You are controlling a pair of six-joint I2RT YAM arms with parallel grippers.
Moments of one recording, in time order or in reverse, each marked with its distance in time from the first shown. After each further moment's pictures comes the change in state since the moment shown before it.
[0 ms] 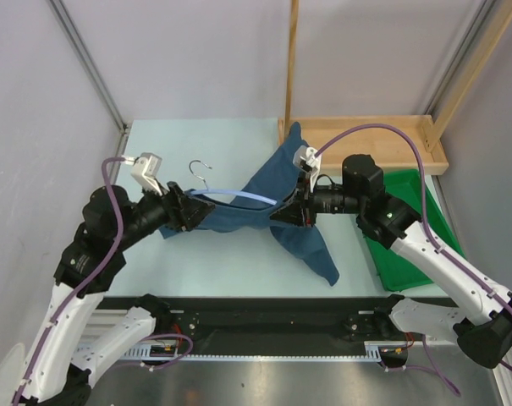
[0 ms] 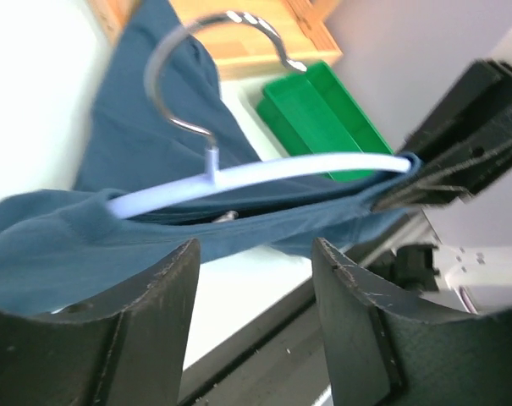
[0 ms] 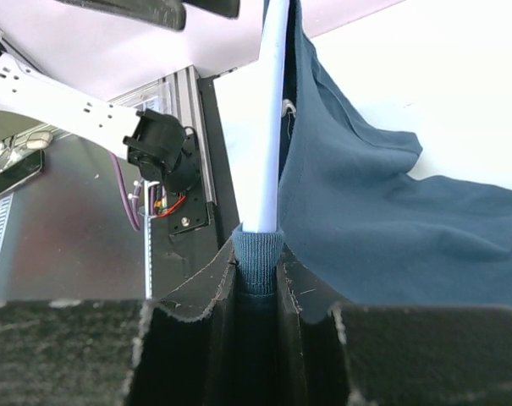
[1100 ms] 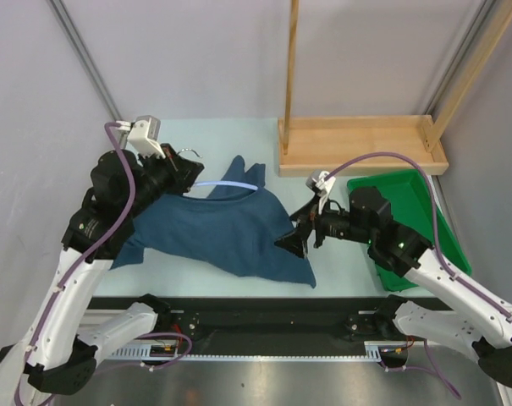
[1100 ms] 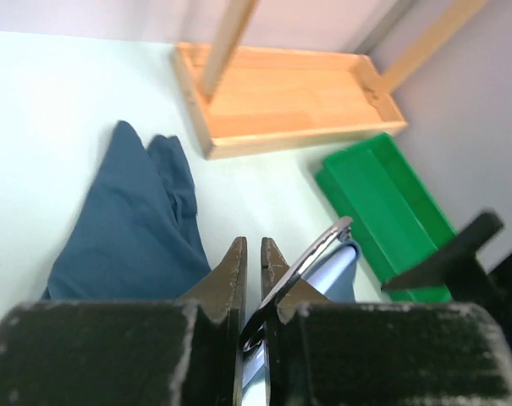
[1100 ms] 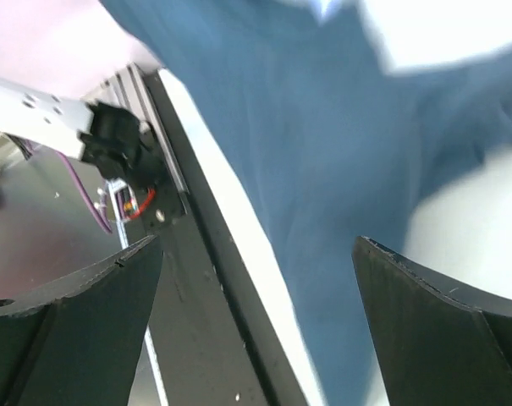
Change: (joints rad) left arm -0.008 0.198 0.201 0.040 -0.232 0.048; right arm 0.101 -0.183 -0.173 -0.033 0.303 0.095
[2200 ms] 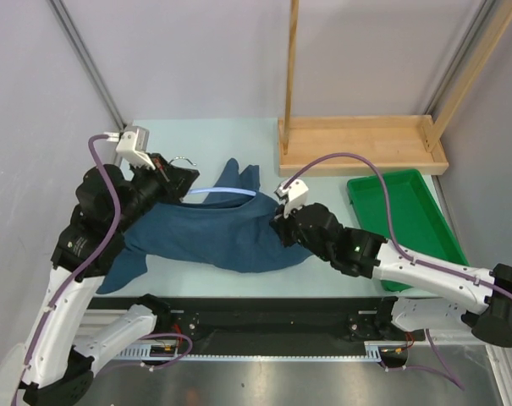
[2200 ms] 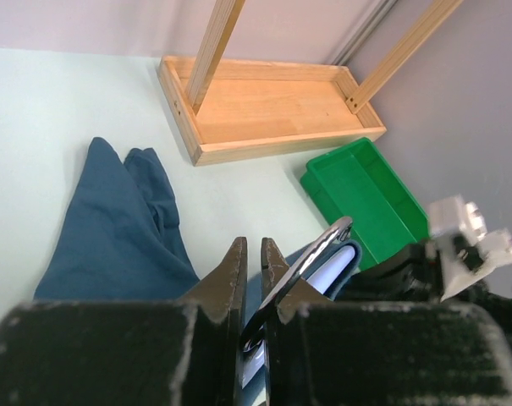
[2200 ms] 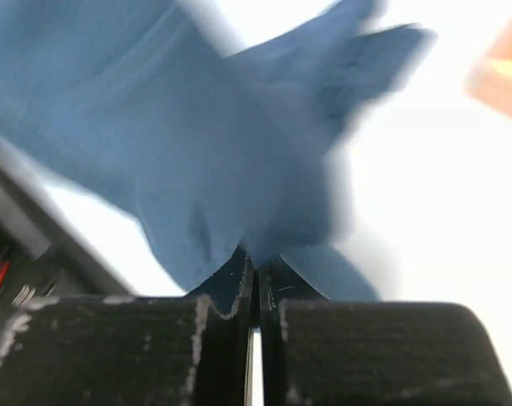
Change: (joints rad) left arm 0.009 -0.083 -0.025 -0.001 0.018 -0.005; right arm 0.299 0.207 -0.026 0.093 0.709 0.053
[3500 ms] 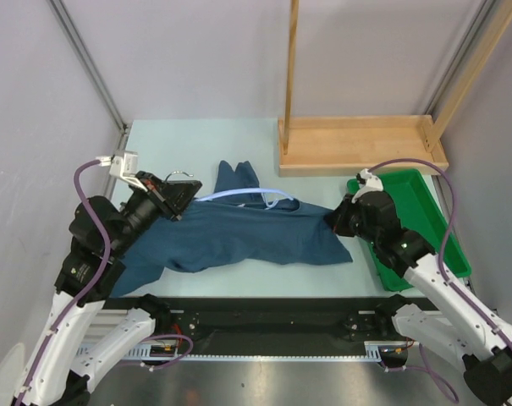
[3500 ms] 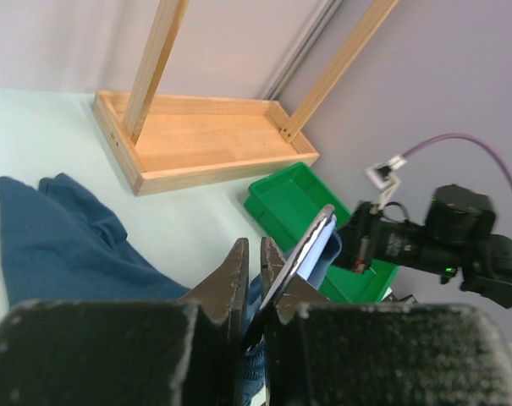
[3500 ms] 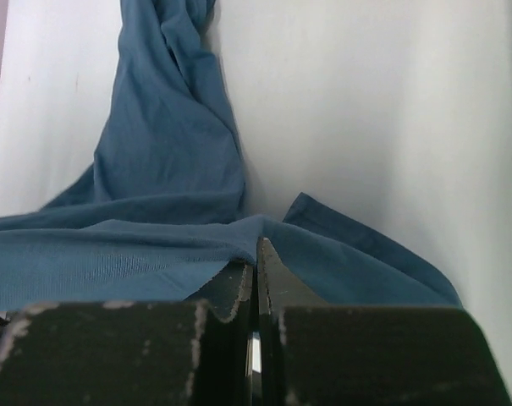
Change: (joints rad) left arm -0.008 -0.203 -0.248 0.235 0.074 -0.094; right arm -0.572 -0.296 -0.185 -0.244 -0.240 0.332
